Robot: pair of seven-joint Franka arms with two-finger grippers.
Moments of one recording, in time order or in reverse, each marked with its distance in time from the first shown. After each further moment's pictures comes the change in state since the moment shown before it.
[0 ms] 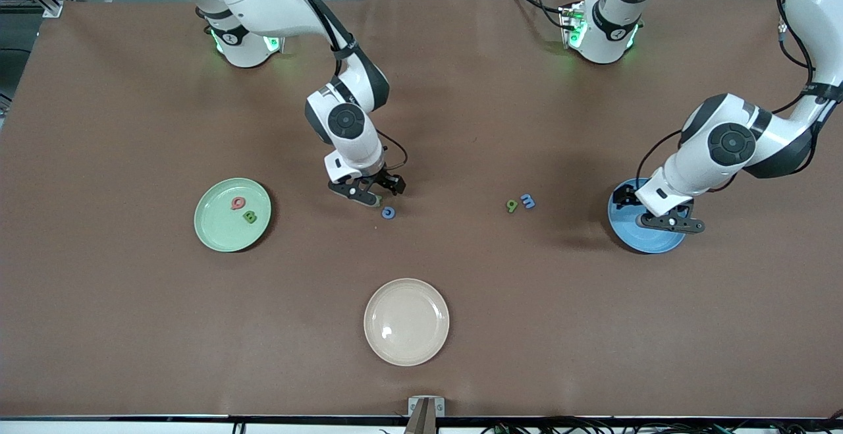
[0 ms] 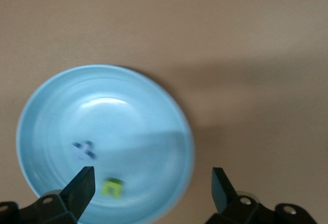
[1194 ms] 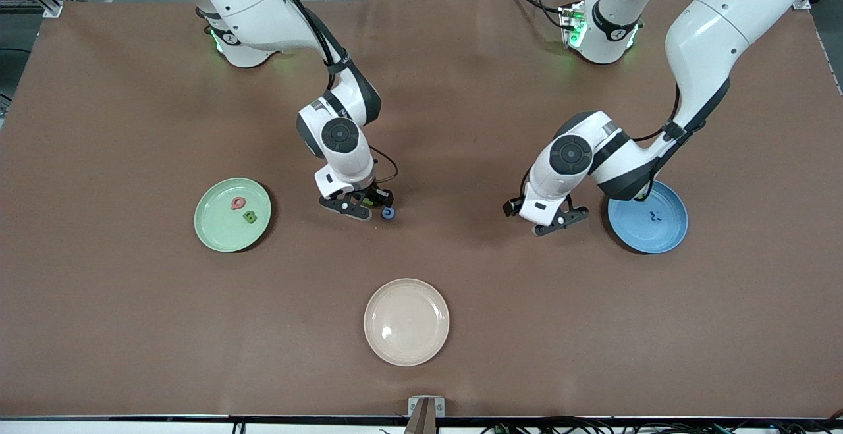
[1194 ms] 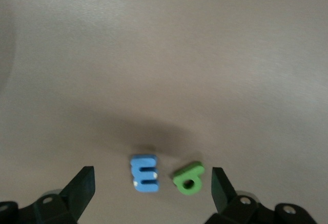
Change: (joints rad) left arm -0.739 0.029 0.391 0.161 -0.134 0.091 -0.720; right arm -0.042 0.020 -0.030 0.028 -0.090 -0.021 -0.066
